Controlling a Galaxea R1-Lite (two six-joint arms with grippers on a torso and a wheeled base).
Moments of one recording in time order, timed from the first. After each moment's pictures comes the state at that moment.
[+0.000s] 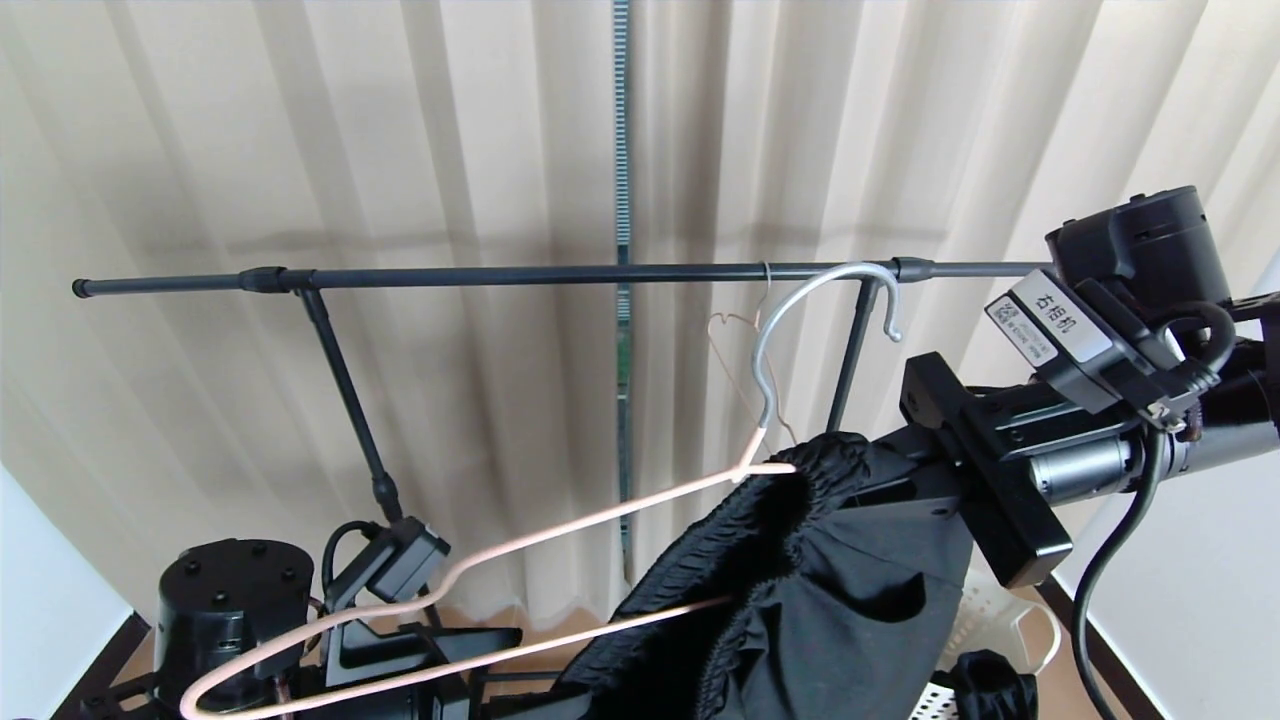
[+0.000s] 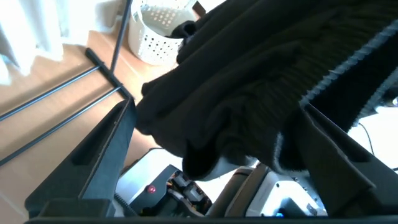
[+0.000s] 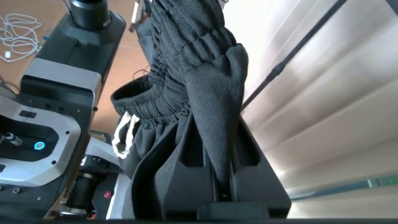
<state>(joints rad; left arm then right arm) -0.55 1.68 -0.16 -1.03 -0.45 -0.28 0.46 1.60 -1.12 0.20 0.99 -0.80</state>
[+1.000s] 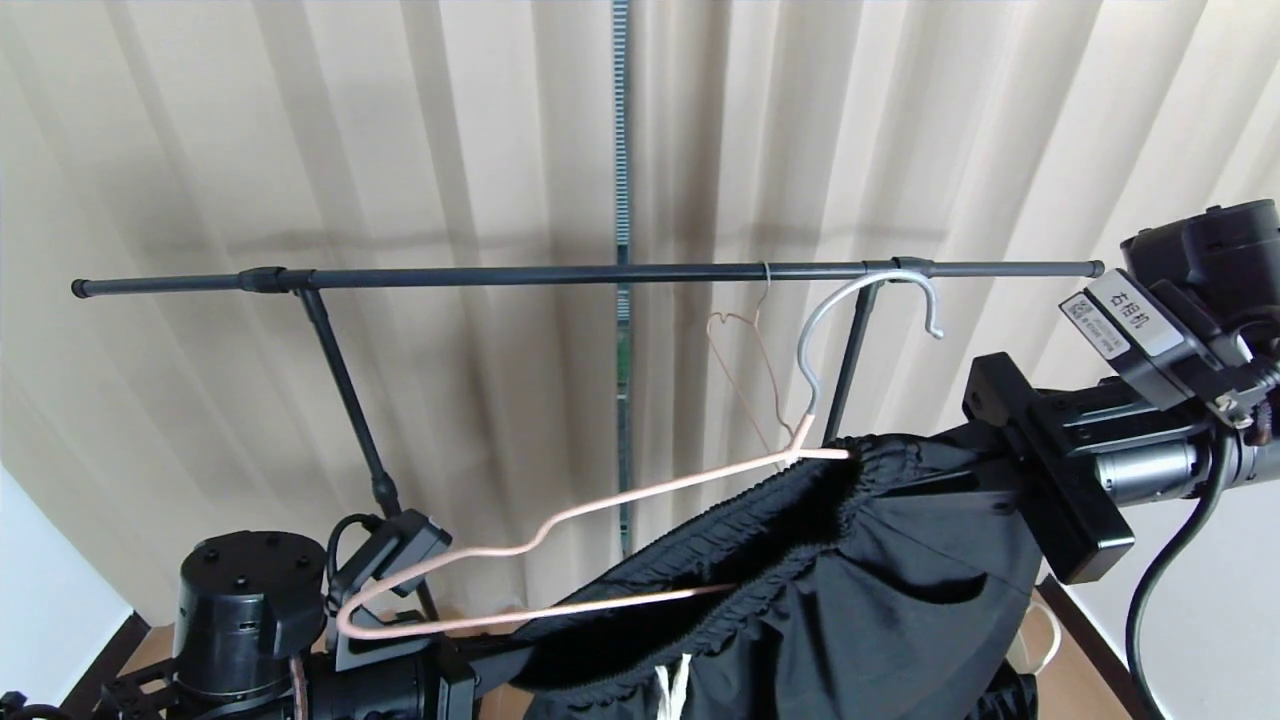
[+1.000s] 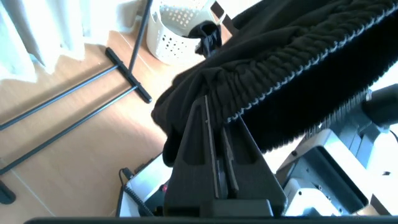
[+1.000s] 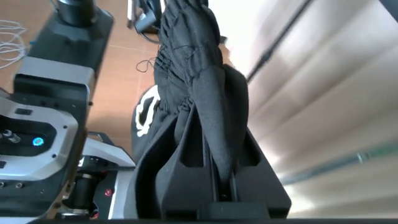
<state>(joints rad) -0.51 1.71 -0.17 -1.03 -0.41 -0.24 0.33 1.53 -1.04 0.19 1.02 -0.80</state>
